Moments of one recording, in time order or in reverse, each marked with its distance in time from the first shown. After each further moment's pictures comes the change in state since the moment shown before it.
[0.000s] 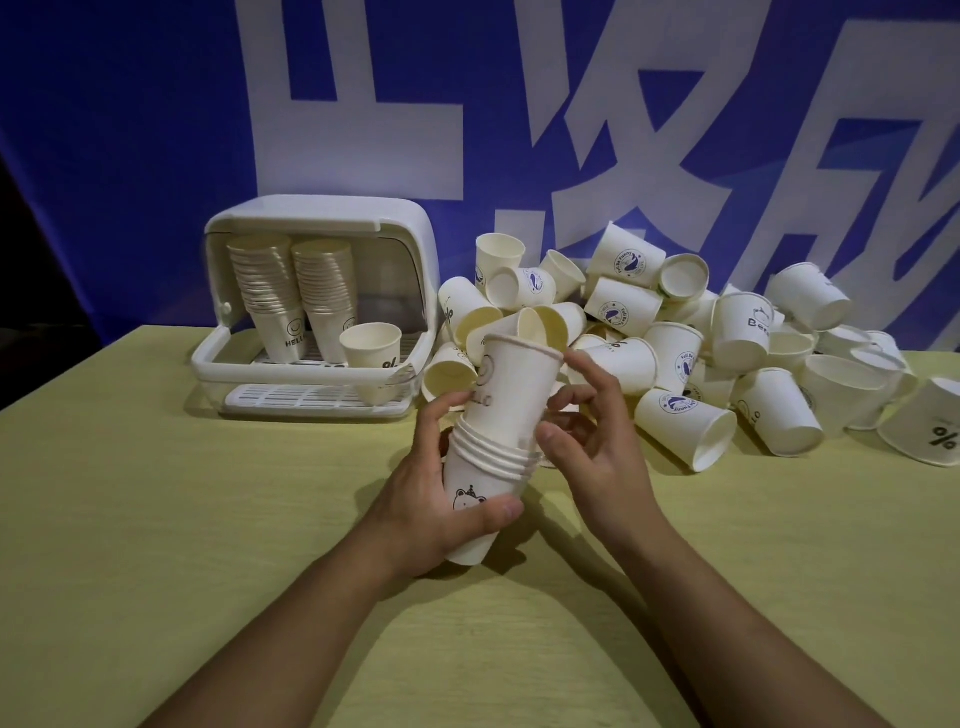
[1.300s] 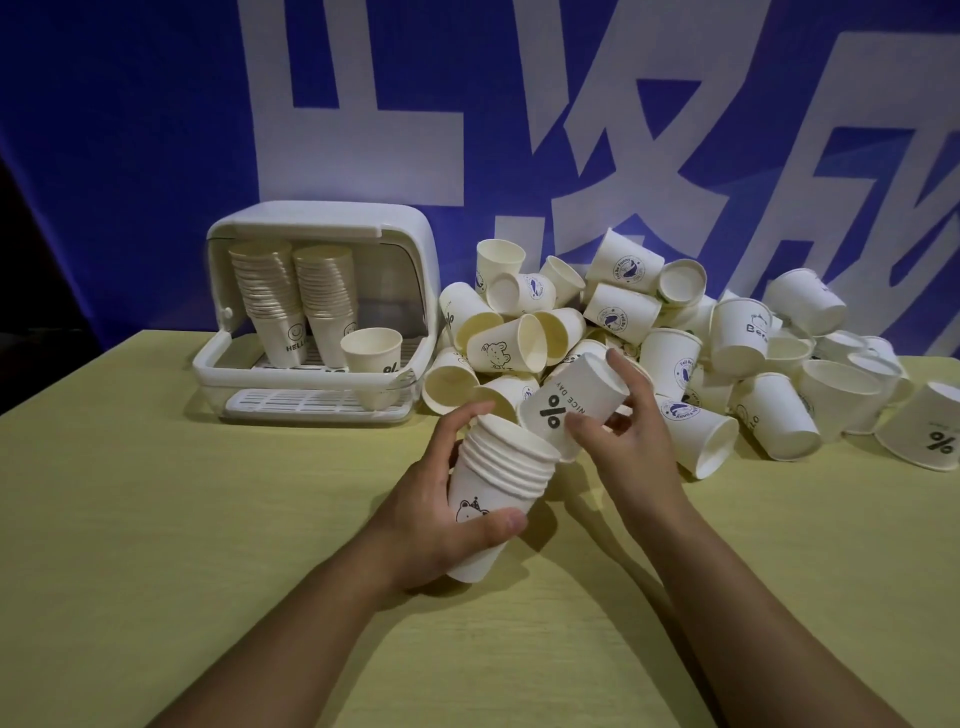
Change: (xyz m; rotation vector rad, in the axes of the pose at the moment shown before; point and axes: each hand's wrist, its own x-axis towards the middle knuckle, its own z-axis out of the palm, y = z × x) left_hand -0.001 -0.001 0.000 -0.051 -0.091 0.010; right_hand 0.017 0.013 -0.024 -0.101 0.211 0.202
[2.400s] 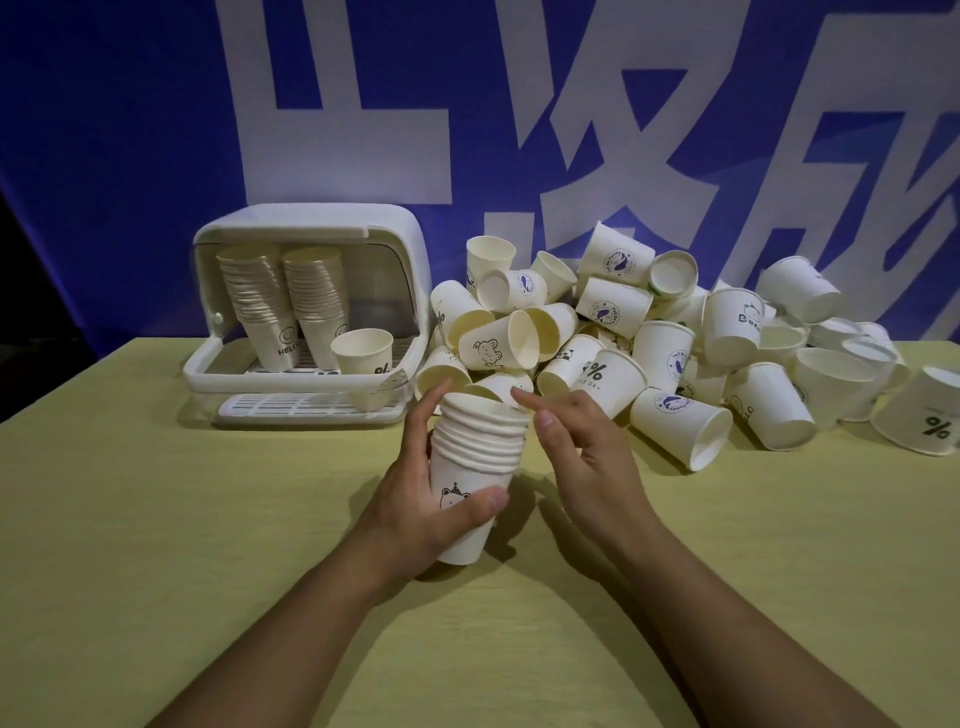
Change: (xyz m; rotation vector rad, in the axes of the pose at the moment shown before) left_hand 0.003 -0.002 0.002 -0.042 0.130 0.028; right_hand -0.020 0.001 0.017 -0.185 -0.164 -0.243
